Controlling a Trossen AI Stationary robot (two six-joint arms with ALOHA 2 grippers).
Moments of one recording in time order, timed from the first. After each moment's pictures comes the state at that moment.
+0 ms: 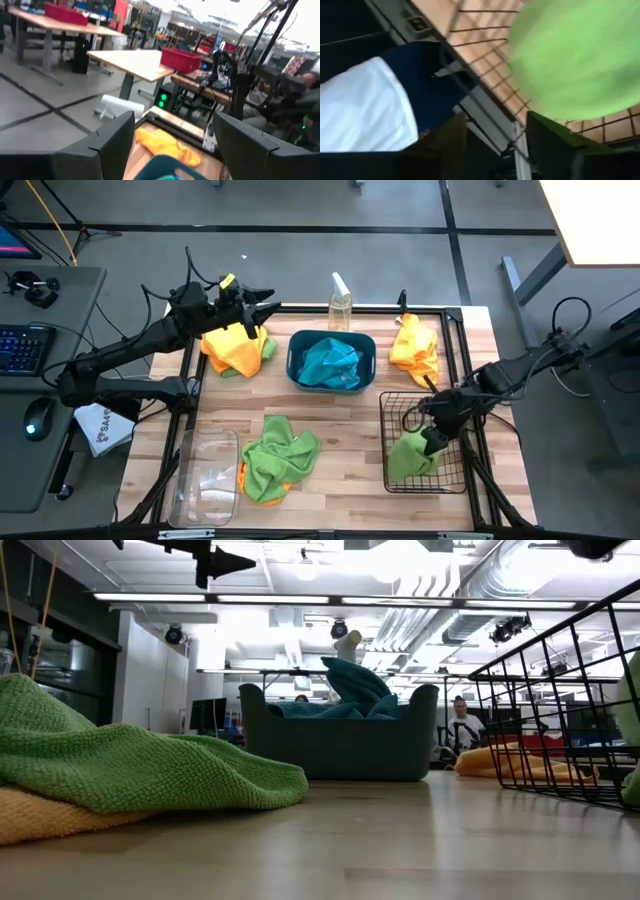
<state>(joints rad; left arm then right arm) 0.51 0.97 0.89 0.08 0.09 -0.29 0.45 0.93 0.90 -0.88 -0.37 1.45</state>
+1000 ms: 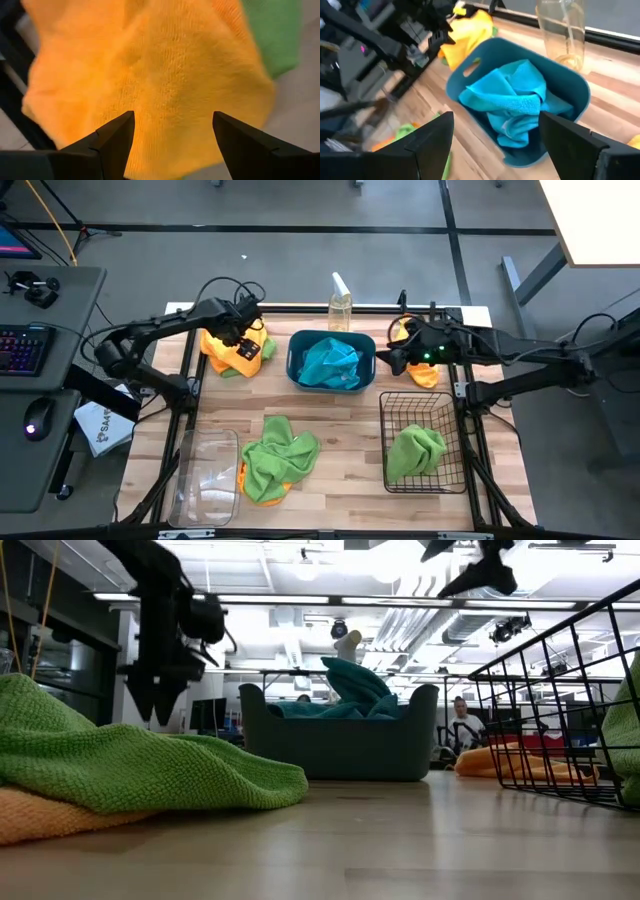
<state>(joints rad) 0.71 1.44 0.96 -1.01 -0.22 -0.22 -0.08 1.04 1.10 -0.67 0.24 0.76</state>
